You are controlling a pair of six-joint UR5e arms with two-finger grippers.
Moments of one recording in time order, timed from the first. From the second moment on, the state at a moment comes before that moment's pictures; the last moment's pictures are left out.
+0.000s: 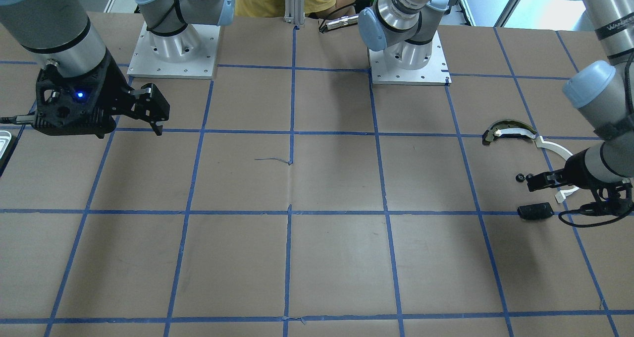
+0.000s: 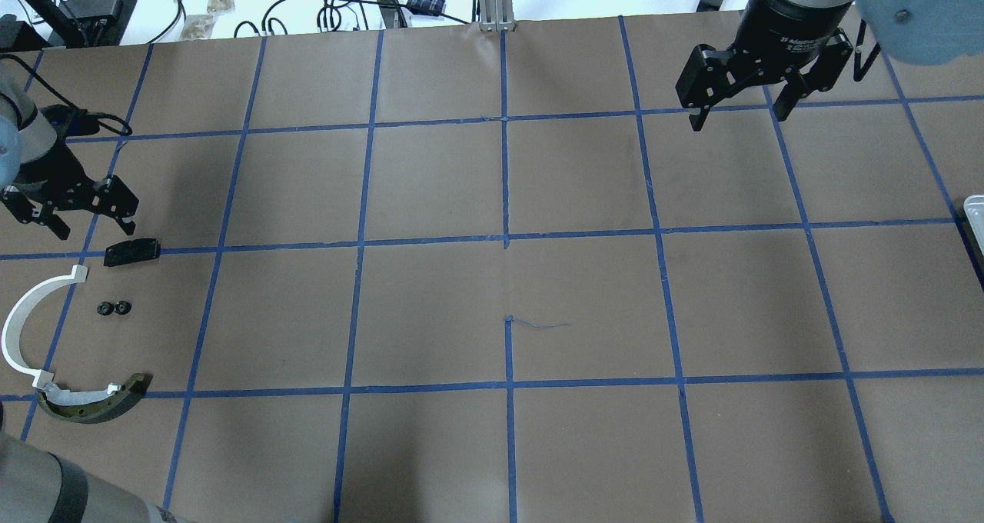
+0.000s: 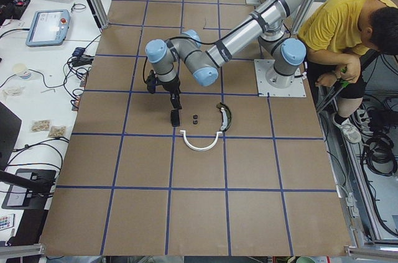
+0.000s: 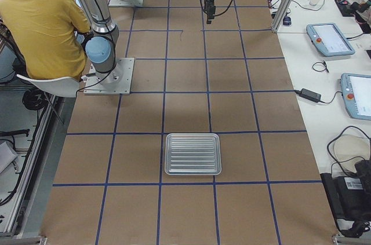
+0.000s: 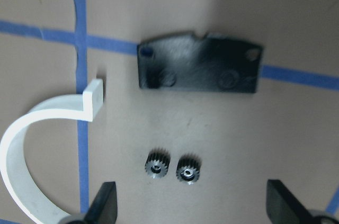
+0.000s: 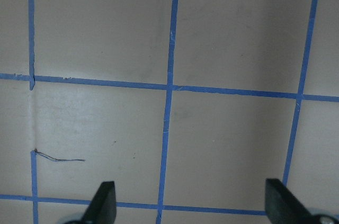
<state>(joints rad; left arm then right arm) -1.08 -1.93 -1.62 -1.28 1.76 0.39 1.54 -1.47 1.50 -1.58 -1.58 -0.12</state>
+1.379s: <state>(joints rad) -1.55 -1.64 -1.55 -1.57 1.60 0.10 1.54 -1.47 1.50 -1.58 -1.57 -0.12</state>
